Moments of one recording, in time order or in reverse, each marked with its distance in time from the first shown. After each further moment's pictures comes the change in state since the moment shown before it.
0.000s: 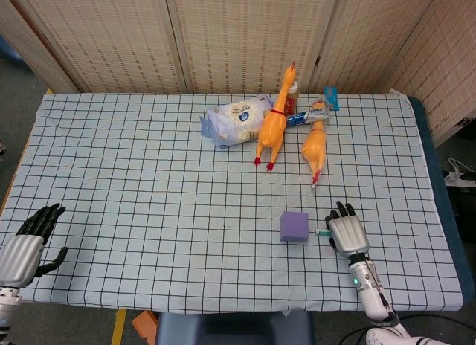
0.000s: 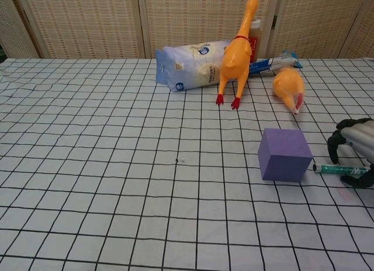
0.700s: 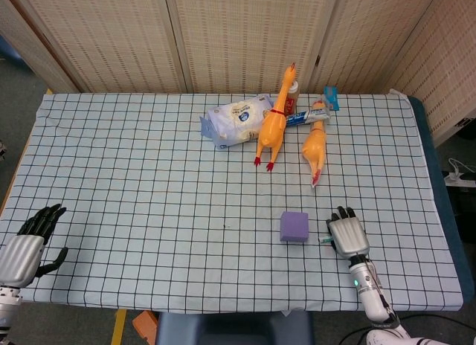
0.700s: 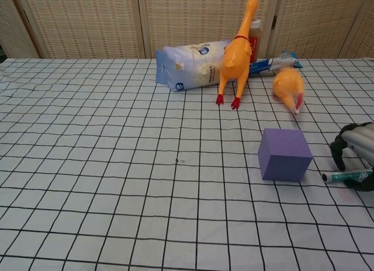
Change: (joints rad) left arm -0.004 0.004 0.004 -0.003 -0.004 -0.009 0.000; right arm 0.007 0.003 -0.026 -0.006 0.019 0.012 -0.013
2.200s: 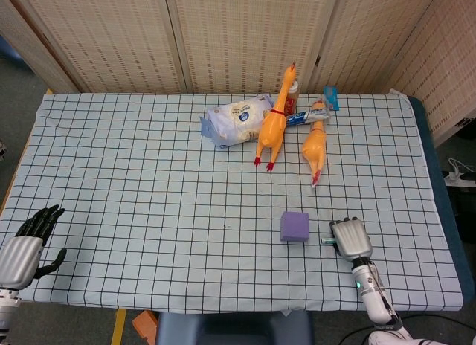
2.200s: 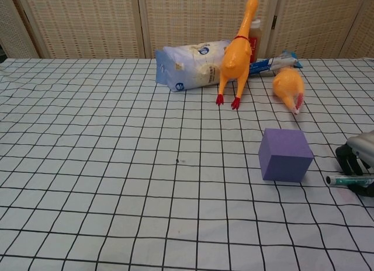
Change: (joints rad) left arm 0.007 0.007 0.003 -0.014 -0.003 0.007 0.015; right arm -0.005 0.004 -0.031 0.015 0.019 0.000 0.016
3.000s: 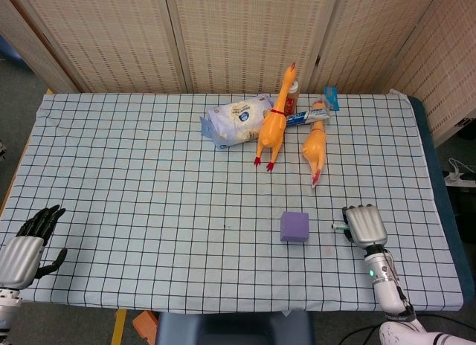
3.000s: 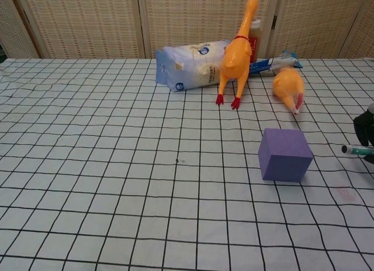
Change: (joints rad) left arm -0.001 -0.001 -0.001 -0.004 -0.004 -0.006 0.009; right arm 0.032 0.130 0.075 -0.125 0.060 0.005 -0.014
